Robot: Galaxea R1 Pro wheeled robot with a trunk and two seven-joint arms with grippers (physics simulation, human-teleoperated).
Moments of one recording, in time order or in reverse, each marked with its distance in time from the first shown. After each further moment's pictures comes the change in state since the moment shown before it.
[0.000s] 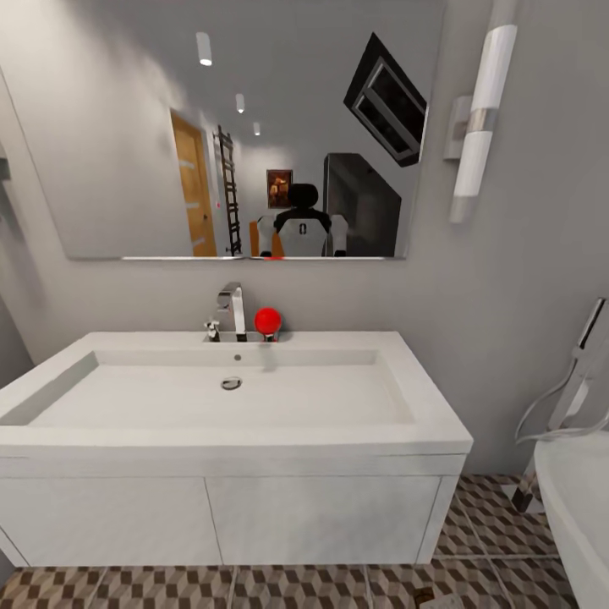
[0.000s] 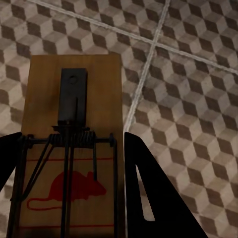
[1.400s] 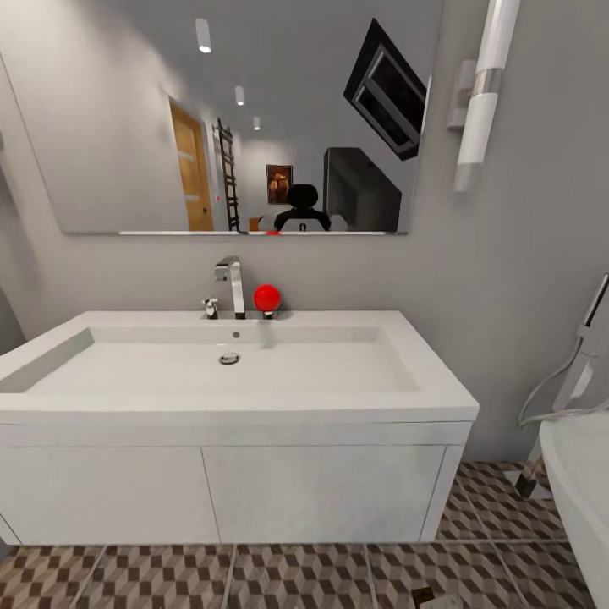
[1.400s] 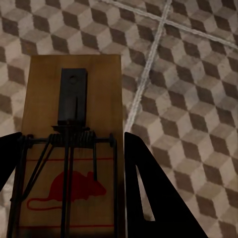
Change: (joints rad) left arm 0.000 -0.003 0.000 0.000 0.000 0.002 0.000; right arm 0.000 0.000 0.000 0.001 0.001 0.000 0.002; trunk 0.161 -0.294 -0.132
